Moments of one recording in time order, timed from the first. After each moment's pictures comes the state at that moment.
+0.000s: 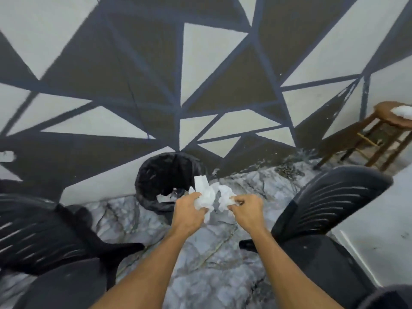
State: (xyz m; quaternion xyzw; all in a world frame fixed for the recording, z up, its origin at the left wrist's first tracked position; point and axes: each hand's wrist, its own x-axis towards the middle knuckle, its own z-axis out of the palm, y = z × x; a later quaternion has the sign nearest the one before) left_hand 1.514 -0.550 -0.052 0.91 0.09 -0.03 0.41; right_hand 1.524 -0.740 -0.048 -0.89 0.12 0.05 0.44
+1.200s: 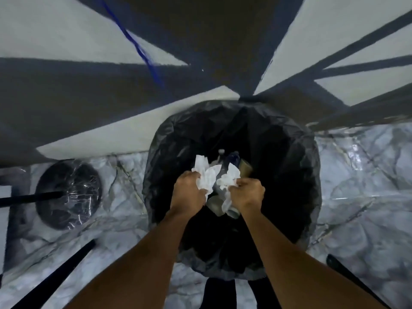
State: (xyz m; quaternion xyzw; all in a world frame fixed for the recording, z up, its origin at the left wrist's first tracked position) left_hand 1.893 -0.263 -0.500 0.92 0.20 -0.18 0.28; right_hand 1.920 -0.423 -0.516 -0.81 0.31 0.26 0.44
